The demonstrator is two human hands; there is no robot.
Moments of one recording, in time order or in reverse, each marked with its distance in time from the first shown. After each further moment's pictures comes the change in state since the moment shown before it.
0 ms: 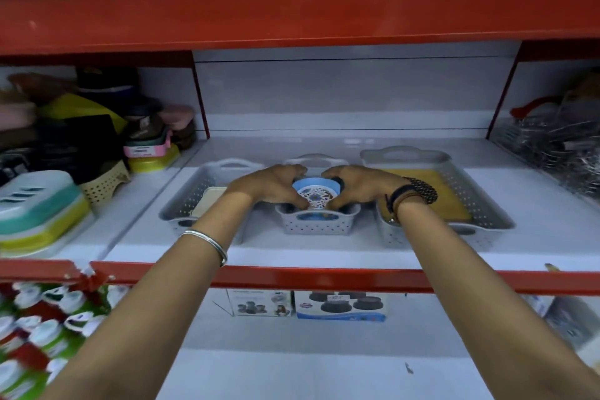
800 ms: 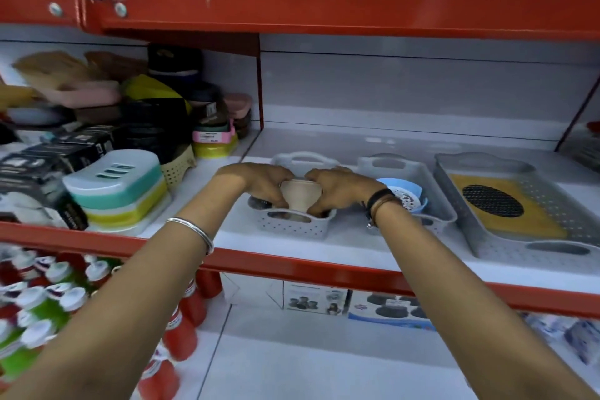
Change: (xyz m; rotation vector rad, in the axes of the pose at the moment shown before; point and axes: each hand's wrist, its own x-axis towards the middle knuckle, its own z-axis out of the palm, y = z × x) left_hand -0.081 -0.117 -0.058 0.159 -0.187 -0.096; right_hand 0.078 -0.143 0.062 -0.209 -0.023 -0.097
